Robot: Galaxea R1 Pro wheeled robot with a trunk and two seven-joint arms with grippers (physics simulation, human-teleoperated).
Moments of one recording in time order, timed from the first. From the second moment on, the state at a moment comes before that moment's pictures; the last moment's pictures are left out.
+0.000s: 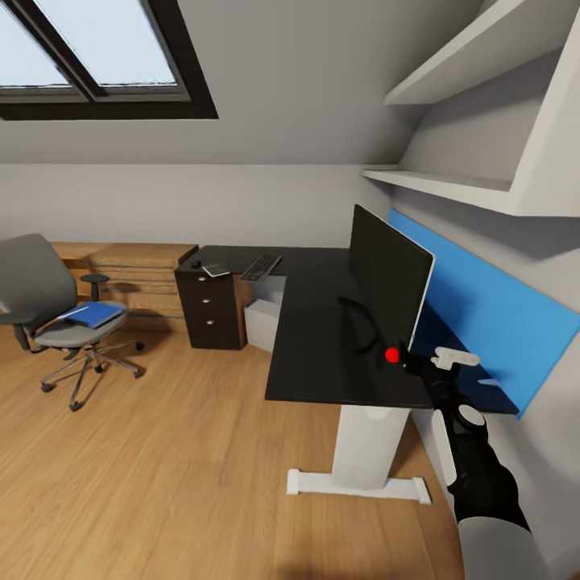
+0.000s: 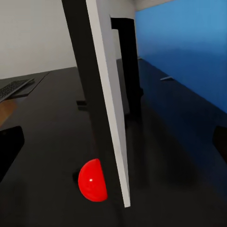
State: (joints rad) left arm -0.21 -0.02 0.17 -0.20 0.19 -0.51 0.01; right arm -0.55 0.04 -0.31 -1.23 0.02 0.09 0.09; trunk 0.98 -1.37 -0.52
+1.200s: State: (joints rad) left arm -0.21 -0.02 0.17 -0.20 0.19 -0.51 0.01; right arm -0.55 0.05 -0.31 -1.22 0.02 0.09 0.09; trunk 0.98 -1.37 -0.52
